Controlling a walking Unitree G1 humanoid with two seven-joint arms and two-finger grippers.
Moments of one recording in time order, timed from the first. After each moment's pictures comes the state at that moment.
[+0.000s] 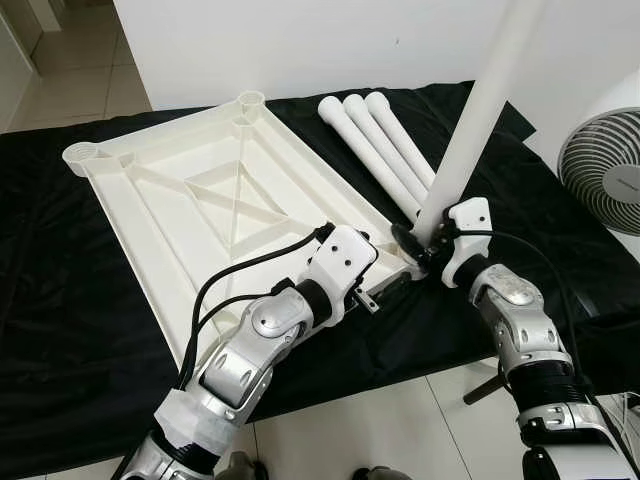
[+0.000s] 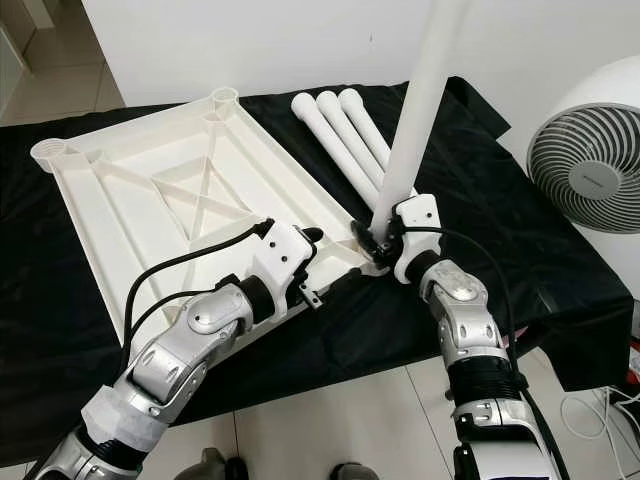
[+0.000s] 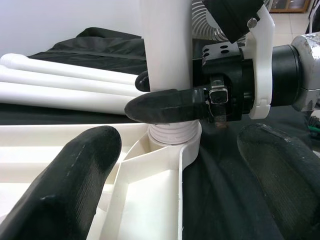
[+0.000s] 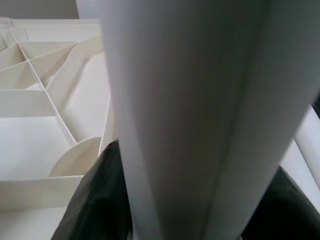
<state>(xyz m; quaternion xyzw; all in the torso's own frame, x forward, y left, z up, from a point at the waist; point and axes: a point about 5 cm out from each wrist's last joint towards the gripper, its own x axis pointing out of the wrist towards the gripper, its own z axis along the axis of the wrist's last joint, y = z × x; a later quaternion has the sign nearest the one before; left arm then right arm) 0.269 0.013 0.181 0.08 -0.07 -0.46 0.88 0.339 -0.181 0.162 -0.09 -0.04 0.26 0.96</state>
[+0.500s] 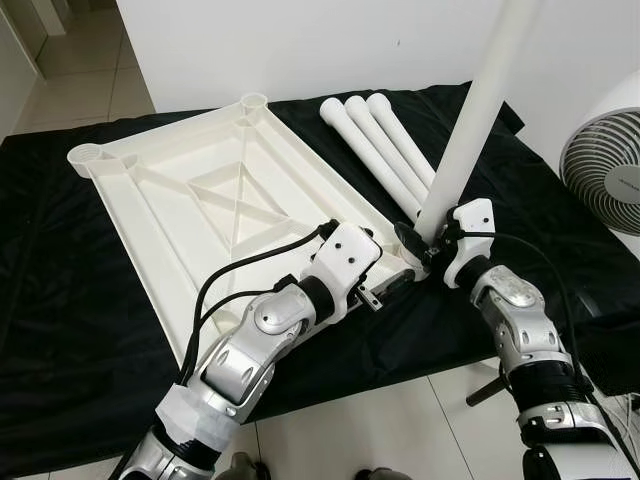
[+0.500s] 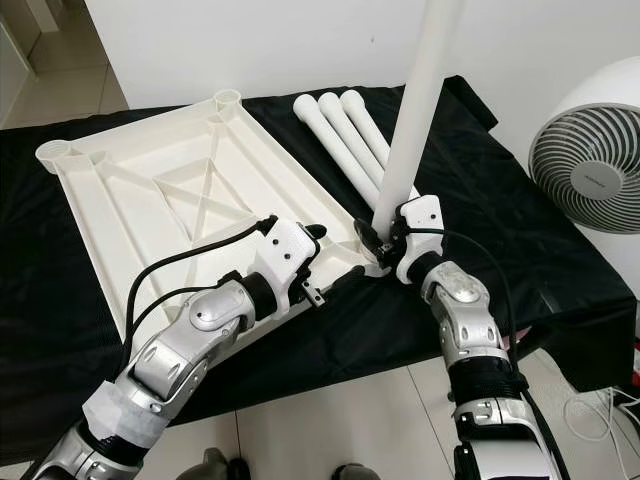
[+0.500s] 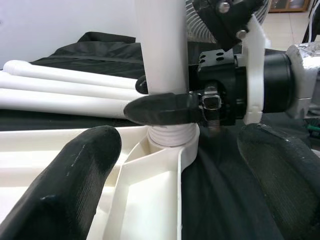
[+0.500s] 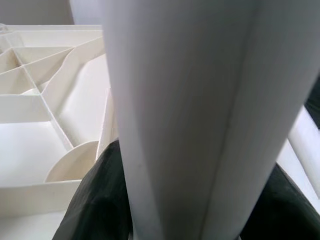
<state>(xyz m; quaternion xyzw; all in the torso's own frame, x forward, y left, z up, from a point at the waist) 0.269 0.010 0.184 0.08 -0.08 -0.47 0.88 0.342 -0.187 0.160 -0.07 -0.05 0.21 0.97</state>
